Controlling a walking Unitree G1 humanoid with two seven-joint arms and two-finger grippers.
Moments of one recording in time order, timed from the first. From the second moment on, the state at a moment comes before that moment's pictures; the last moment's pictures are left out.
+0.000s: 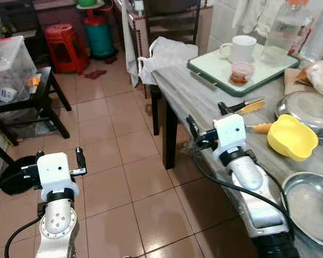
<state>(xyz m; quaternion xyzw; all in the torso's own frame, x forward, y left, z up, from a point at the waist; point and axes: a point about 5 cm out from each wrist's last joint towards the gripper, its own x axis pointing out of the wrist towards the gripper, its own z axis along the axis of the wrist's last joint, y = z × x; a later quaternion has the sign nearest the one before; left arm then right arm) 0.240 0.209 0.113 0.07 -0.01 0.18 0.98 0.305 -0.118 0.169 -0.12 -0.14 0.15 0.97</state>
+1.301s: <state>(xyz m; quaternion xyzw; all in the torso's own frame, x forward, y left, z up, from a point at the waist) 0.239 0.204 0.085 0.09 0.03 0.16 0.98 0.313 -0.131 0.136 -0.10 -0.07 0.12 0.99</state>
